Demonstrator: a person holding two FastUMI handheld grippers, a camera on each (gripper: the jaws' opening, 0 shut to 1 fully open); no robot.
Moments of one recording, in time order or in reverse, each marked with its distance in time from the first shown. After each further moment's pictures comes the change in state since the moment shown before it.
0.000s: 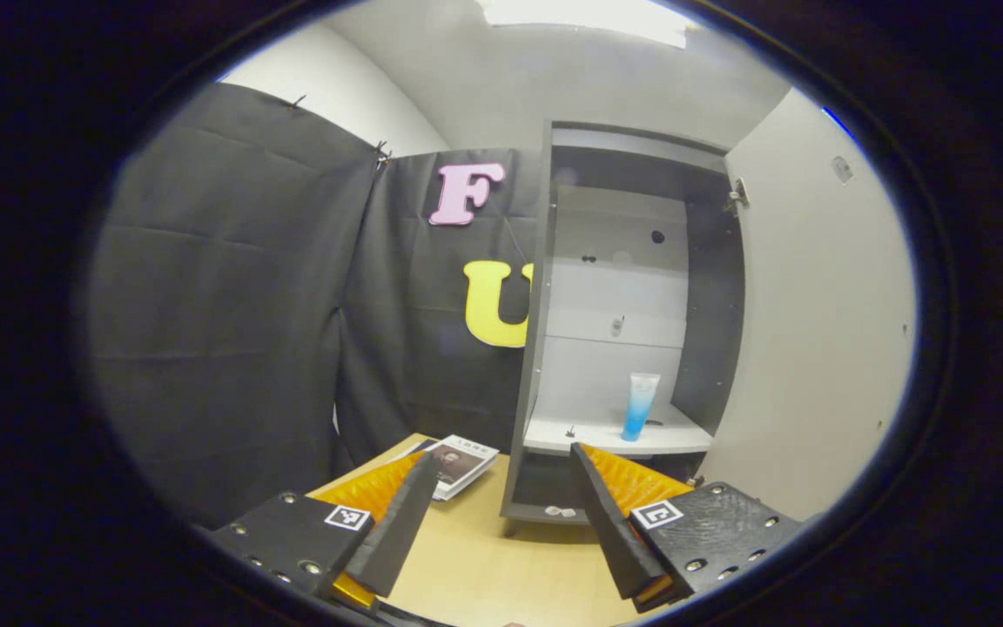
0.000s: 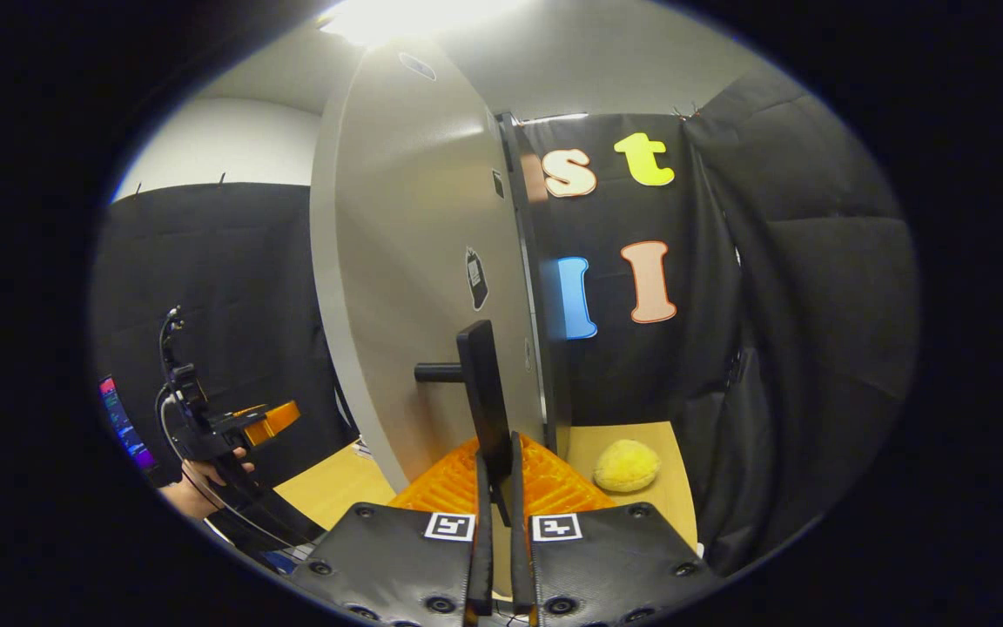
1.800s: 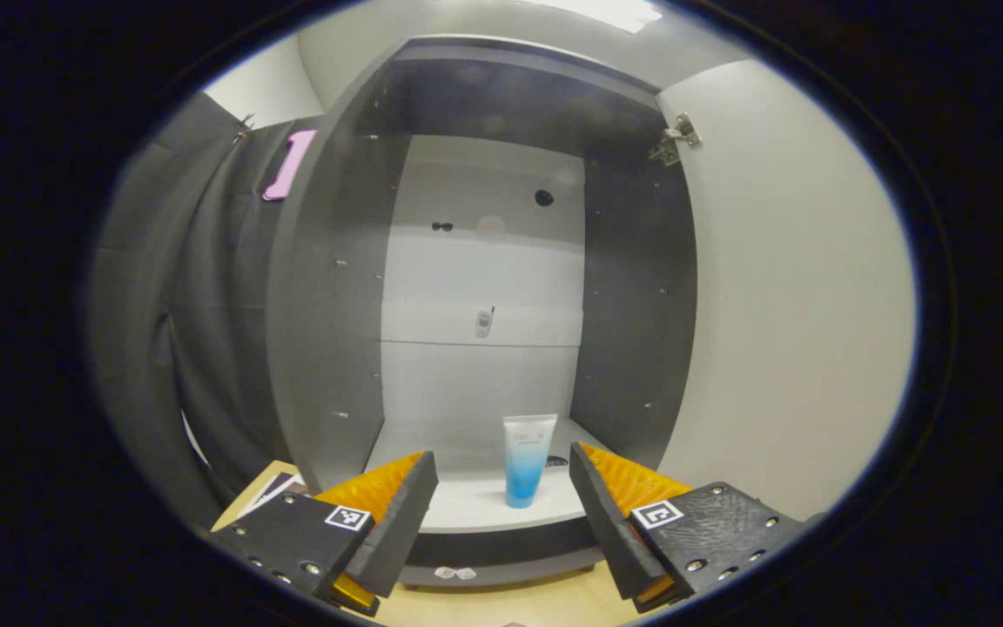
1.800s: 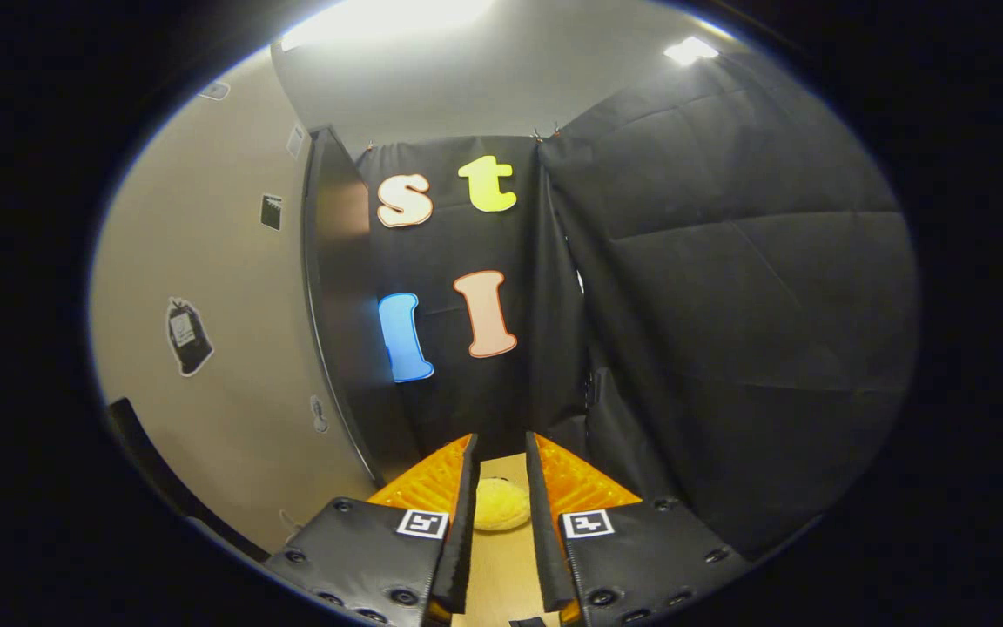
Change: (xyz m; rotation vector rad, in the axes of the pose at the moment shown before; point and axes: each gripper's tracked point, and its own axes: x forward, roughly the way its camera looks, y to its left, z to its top) left arm 0.229 -0.203 -0.003 0.039 0.055 -0.429; right arm 0.041 -0.173 0.034 0.061 -0.139 -0.536
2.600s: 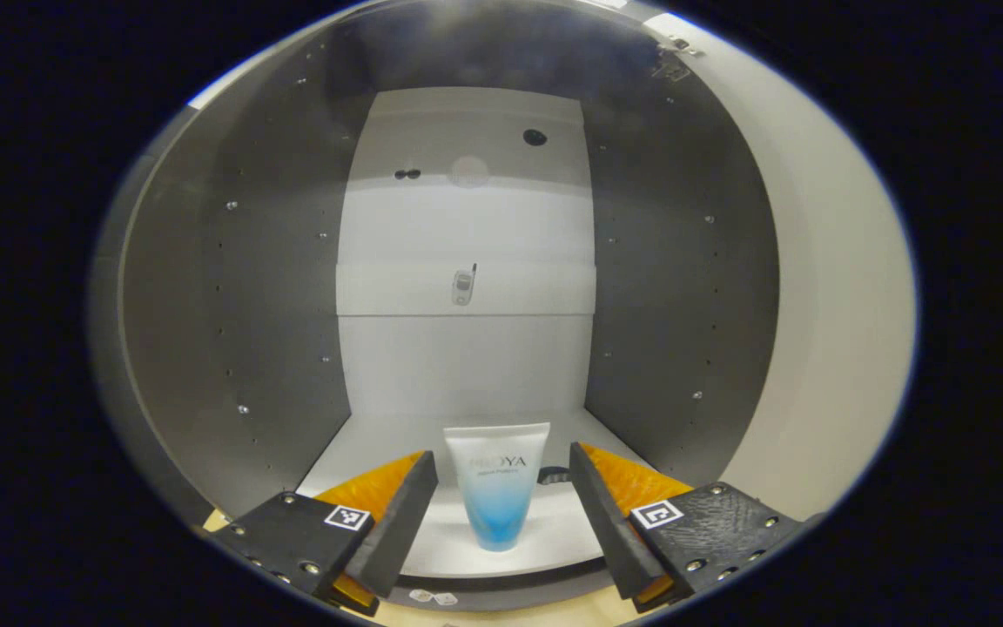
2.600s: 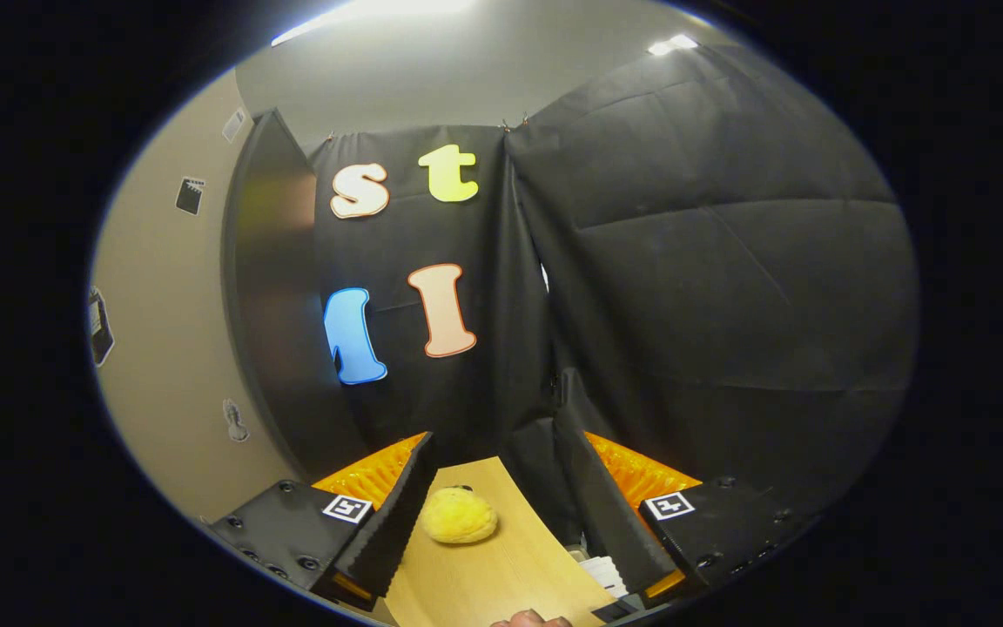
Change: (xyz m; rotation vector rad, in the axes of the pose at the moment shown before) left arm 0.108 -0.021 -0.045 0.057 0.068 0.084; right arm 0.059 -0.045 -0.008 0.006 0.014 -0.096
